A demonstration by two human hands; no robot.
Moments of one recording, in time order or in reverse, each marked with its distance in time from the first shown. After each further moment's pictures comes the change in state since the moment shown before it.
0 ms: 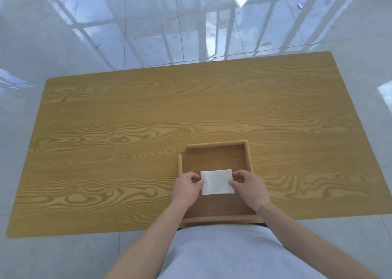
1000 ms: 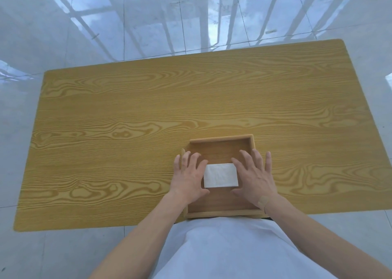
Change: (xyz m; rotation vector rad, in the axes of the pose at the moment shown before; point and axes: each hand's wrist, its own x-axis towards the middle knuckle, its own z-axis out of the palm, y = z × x) left_hand 0.020 -0.015 -0.005 0.985 0.028 0.512; right_hand 0.010 0.007 0.002 -0.979 0.086 -0.418
